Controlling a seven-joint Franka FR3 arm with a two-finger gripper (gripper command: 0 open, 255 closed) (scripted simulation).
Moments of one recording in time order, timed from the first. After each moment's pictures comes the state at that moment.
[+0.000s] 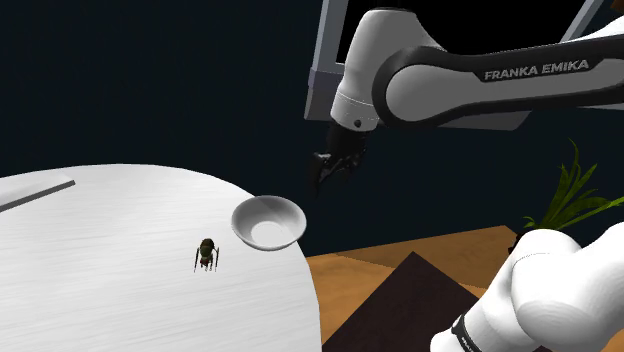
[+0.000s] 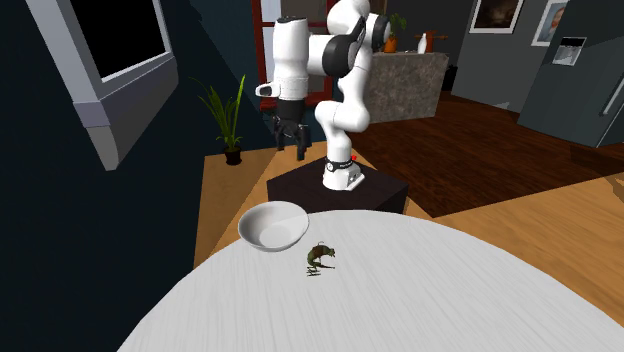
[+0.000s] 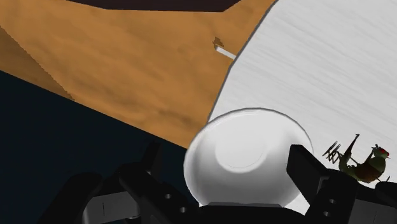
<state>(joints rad) 0.12 -0.46 0.23 -2.38 0.10 2.00 0.31</state>
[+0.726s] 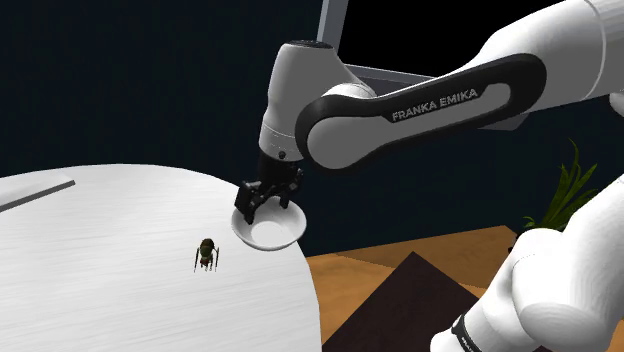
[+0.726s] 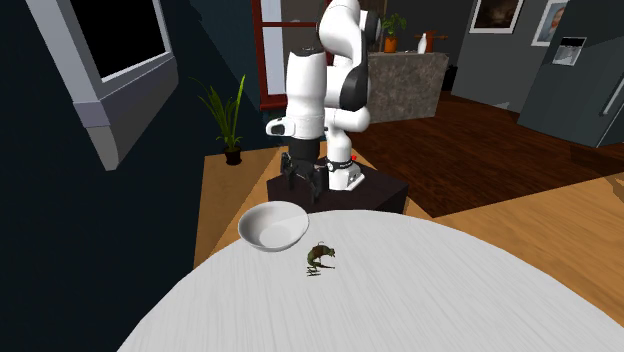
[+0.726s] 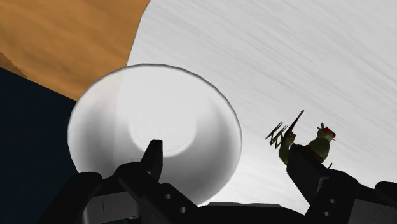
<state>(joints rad) 0.16 -0.11 0.38 -2.21 0.03 2.22 0.49</state>
